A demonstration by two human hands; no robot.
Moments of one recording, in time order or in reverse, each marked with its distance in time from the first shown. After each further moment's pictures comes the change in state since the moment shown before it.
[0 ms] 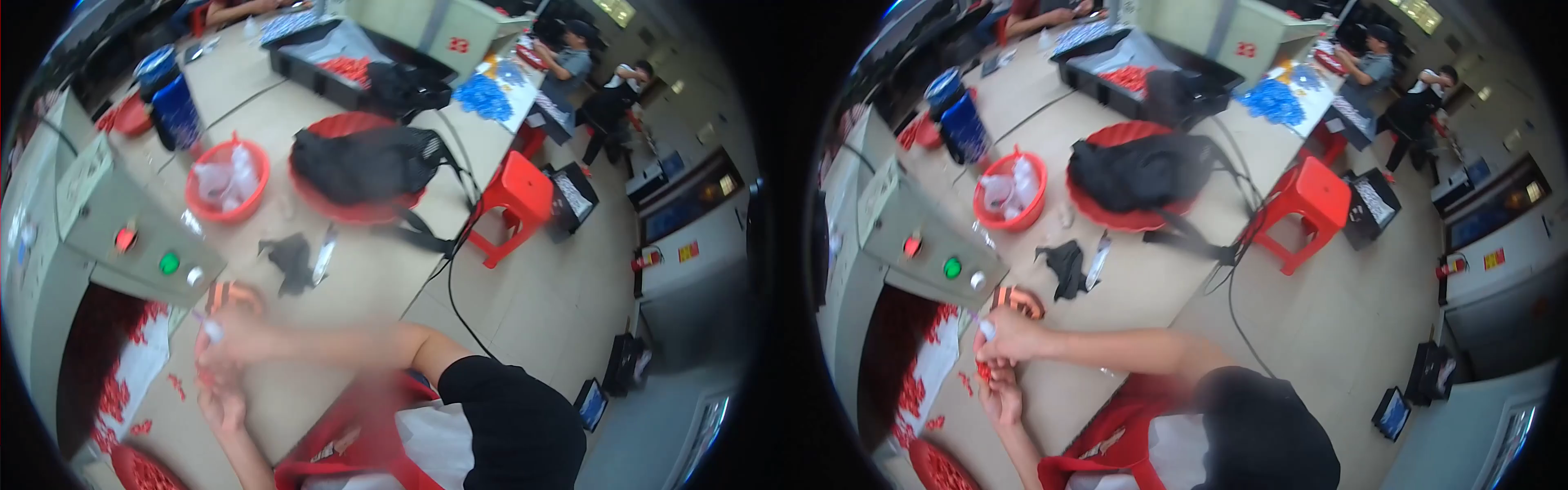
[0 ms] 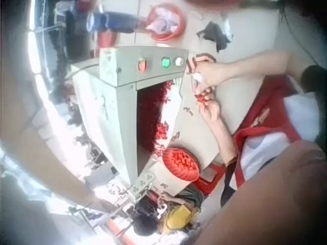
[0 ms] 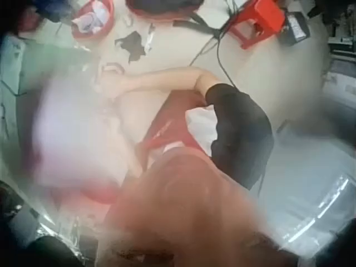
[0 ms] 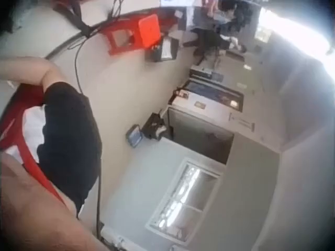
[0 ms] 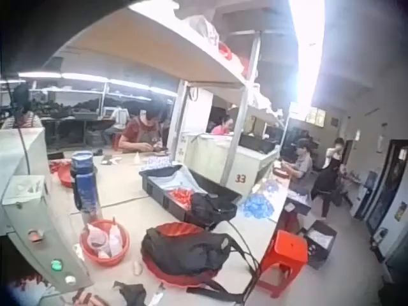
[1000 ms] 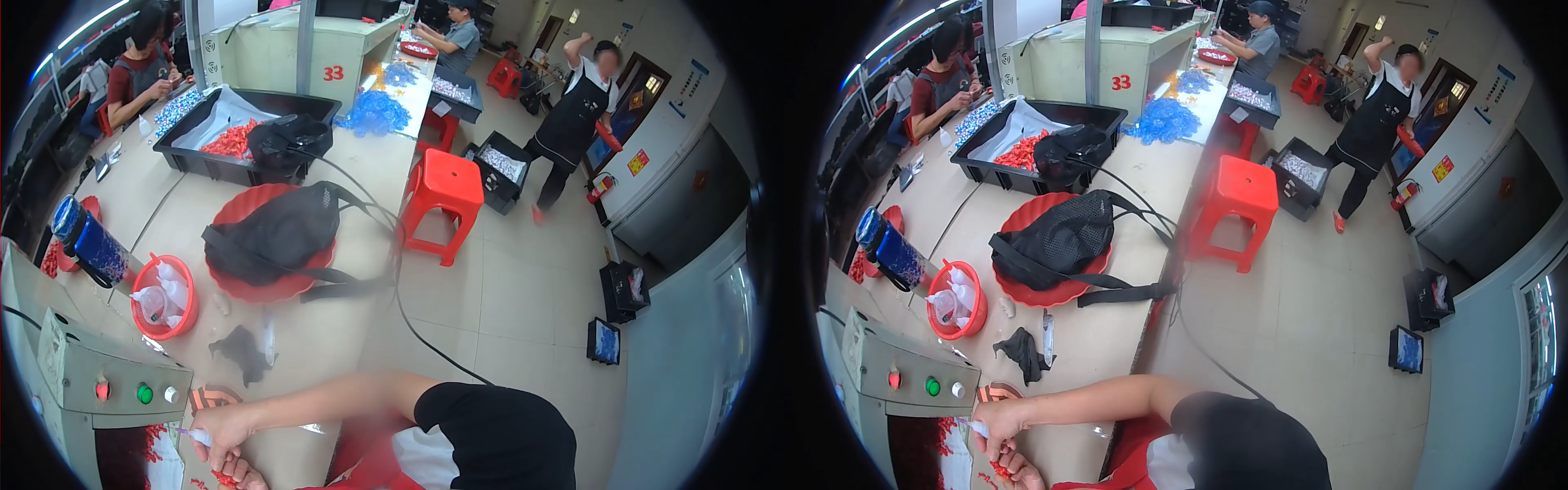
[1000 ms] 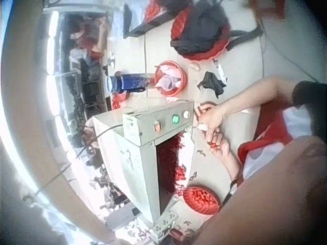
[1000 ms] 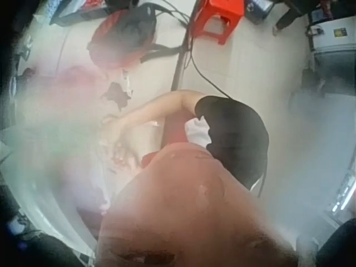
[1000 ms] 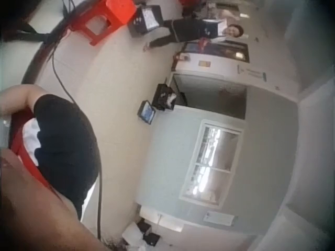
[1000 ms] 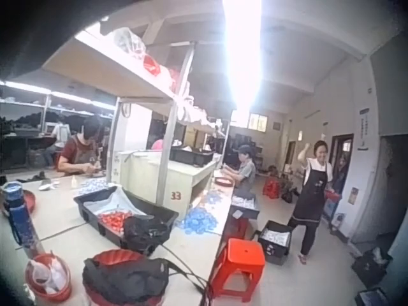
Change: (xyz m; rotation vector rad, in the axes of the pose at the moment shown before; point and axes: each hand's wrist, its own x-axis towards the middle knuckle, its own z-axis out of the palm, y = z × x) left_hand 0.003 -0.045 0.087 -0.217 0.074 -0.014; right_hand -0.007 -0.005 -0.021 0.126 -0.249 0.117
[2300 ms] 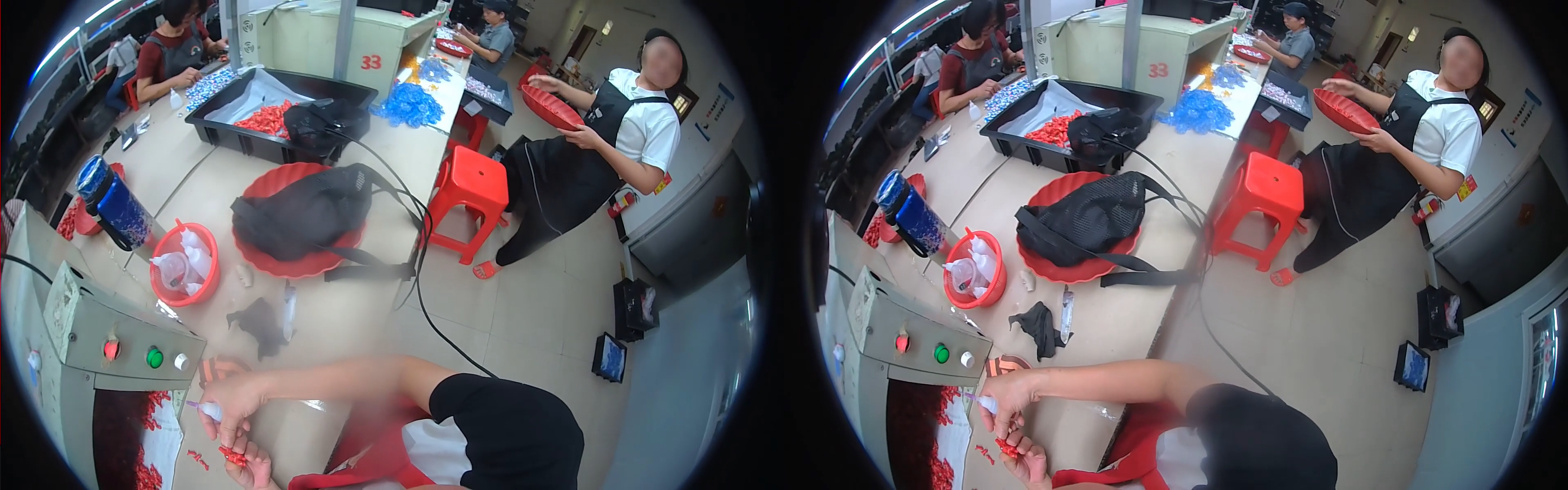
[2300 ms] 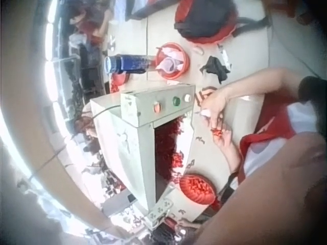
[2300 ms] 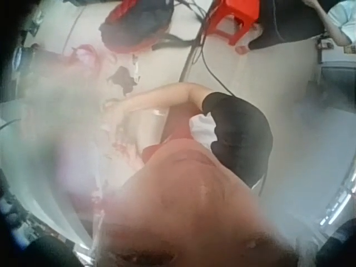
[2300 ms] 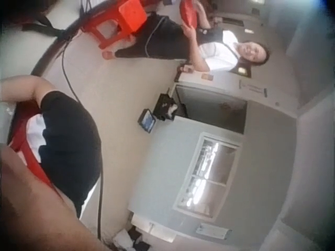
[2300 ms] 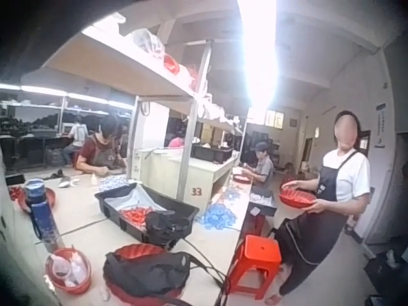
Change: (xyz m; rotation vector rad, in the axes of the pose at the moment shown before) left_hand -0.015 0.055 -0.116 0.150 -0.247 -0.154; right_hand -0.006 -0.006 -0.007 -0.097 -0.141 0.029
